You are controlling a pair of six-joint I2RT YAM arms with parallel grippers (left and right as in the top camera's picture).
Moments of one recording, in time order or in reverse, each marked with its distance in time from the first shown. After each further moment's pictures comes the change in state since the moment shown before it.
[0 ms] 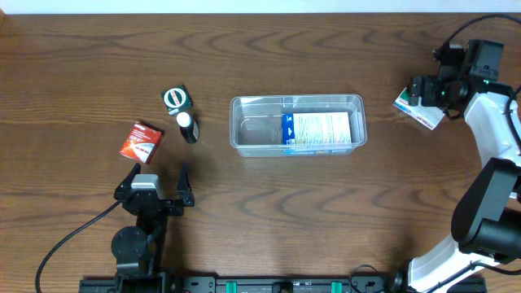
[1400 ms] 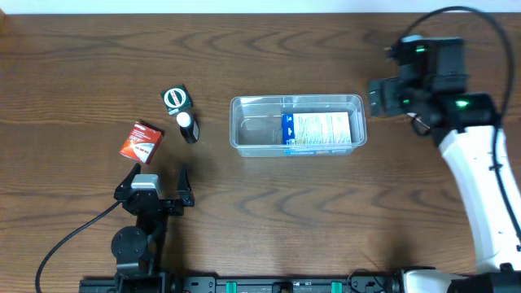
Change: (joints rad) left arm 0.000 0.000 0.000 0.000 0.000 0.000; right arm 0.306 -0.386 -0.005 -0.291 0.088 0.192
